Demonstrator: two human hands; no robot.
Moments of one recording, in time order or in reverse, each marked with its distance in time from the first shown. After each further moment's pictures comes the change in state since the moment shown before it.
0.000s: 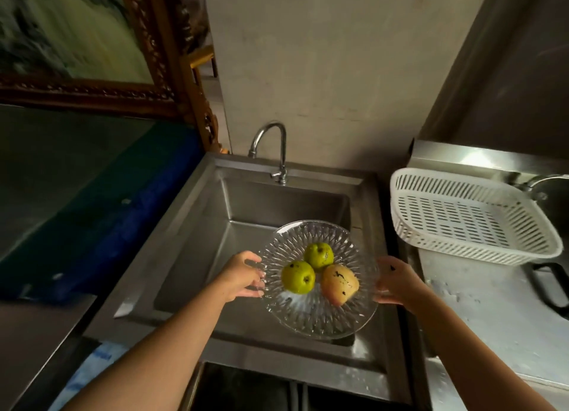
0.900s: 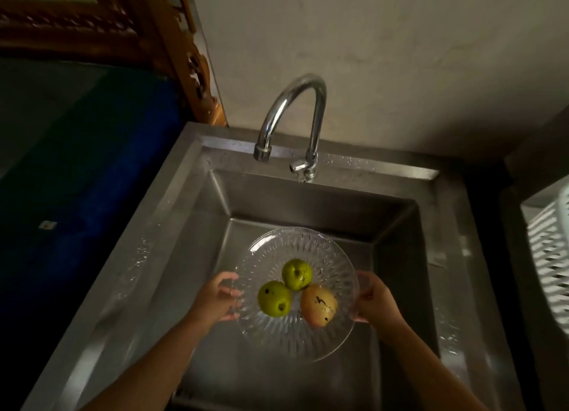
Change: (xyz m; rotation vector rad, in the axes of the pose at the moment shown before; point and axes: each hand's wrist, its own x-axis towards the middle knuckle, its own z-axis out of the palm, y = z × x) left_hand 0.259 -0.030 -0.080 -0.012 0.113 -0.149; right_hand 0.246 -0.018 0.165 -0.019 -0.074 0.084
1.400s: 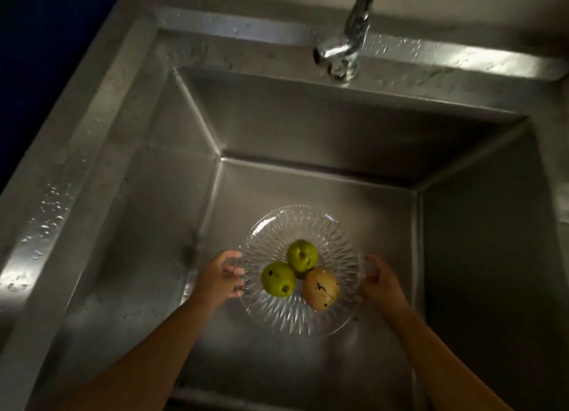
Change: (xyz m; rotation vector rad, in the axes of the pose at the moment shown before) left_hand 0.142 -0.105 0.028 0.015 0.011 -0.127; right_hand 0.104 0.098 0.088 0.021 0.021 0.090
